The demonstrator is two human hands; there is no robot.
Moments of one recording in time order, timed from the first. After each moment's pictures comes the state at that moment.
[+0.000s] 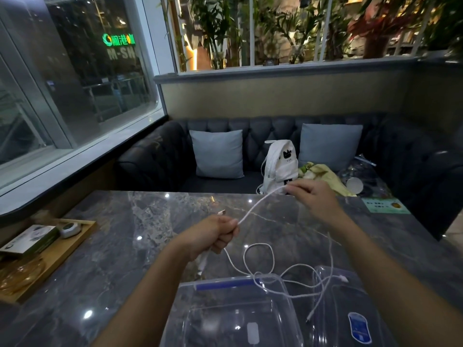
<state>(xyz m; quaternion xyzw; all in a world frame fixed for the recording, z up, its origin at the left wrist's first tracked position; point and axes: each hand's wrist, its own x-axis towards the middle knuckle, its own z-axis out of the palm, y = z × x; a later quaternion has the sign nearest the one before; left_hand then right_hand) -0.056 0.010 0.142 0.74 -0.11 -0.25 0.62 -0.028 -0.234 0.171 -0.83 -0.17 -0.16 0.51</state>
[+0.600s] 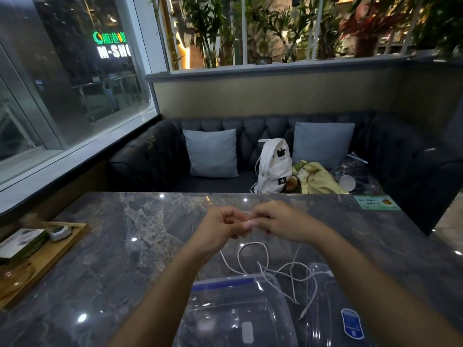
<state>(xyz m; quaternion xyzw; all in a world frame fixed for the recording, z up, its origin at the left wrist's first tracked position) -0.063 -0.025 0.143 0.76 -0.13 -0.05 0.64 -0.050 -0.198 0.175 -0.88 -0.30 0.07 0.36</state>
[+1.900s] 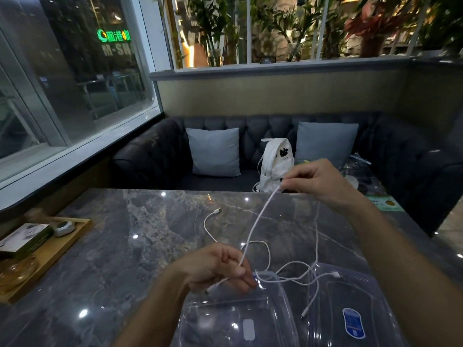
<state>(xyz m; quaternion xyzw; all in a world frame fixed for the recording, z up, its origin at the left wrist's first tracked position) -0.098 0.005 0.116 0.62 -0.17 -0.37 0.67 -0.037 -0.246 0.213 -0.79 -0.26 -0.06 0.55</state>
